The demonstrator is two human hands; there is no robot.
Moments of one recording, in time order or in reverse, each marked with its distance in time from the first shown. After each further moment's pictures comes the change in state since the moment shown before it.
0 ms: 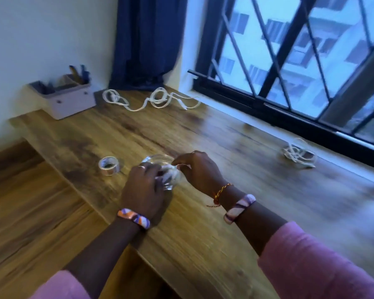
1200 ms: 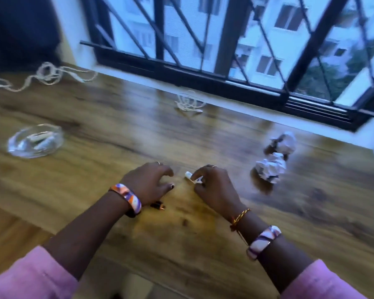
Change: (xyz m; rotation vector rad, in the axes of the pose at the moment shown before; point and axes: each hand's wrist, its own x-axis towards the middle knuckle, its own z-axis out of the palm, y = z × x) left_hand -0.085 0.250 0.068 0.085 -0.637 0.309; right_hand -0.299 0.141 -0.082 0.166 0.242 0.458
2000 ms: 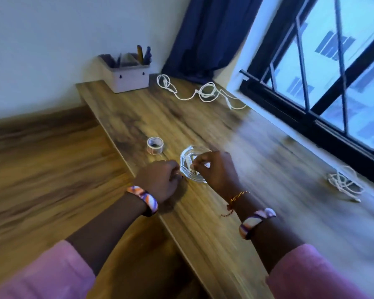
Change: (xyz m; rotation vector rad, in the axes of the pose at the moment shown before) left_hand -0.094 -0.274 -0.085 -0.194 0.413 -0.574; right_hand 0.166 -0.263 0.215 -0.047 -0.241 -0.456
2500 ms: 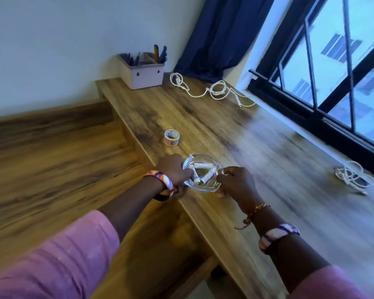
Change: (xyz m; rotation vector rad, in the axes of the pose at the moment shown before) left_hand -0.011 -0.008 -0.006 -0.386 -0.228 -0.208; right_hand -0.056 -0.016 -0.005 0.291 -0.047 0.536
